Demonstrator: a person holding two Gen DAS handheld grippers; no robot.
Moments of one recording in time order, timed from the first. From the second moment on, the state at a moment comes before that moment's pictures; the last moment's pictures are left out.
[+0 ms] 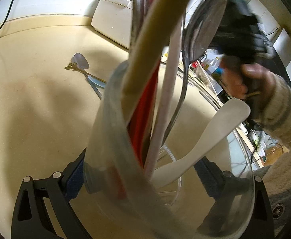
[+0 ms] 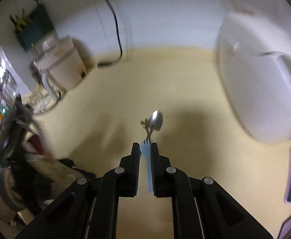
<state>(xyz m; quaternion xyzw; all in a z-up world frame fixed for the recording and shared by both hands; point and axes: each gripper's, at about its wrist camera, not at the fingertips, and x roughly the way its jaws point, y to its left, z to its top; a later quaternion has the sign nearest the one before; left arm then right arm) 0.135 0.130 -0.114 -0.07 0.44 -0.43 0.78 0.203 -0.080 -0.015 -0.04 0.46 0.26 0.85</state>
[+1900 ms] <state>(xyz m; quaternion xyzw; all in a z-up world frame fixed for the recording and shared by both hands) 0.137 0.134 -0.116 -0.08 0.44 -0.44 0.78 0.236 -0.104 -0.041 0.01 0.47 0.31 0.83</state>
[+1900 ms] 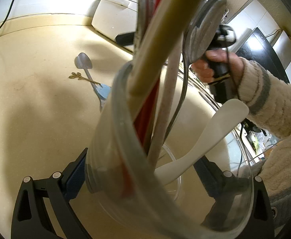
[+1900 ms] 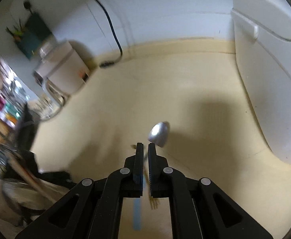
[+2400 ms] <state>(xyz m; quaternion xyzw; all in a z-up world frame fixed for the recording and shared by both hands) 0.139 0.136 -0.116 -0.08 0.44 -0.44 0.78 0.243 -0.036 -0.069 -0.14 0.46 0.31 0.82</state>
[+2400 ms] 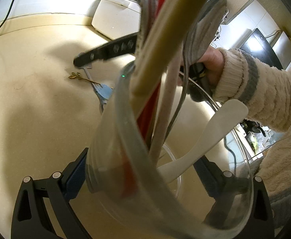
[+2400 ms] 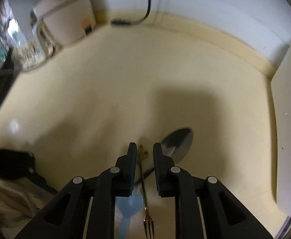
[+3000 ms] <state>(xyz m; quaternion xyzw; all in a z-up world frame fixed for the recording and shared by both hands) 0.140 0.140 -0.115 -0.09 0.44 -0.44 0.78 0.293 -0.080 -0.098 0.00 0.49 0.35 0.80</state>
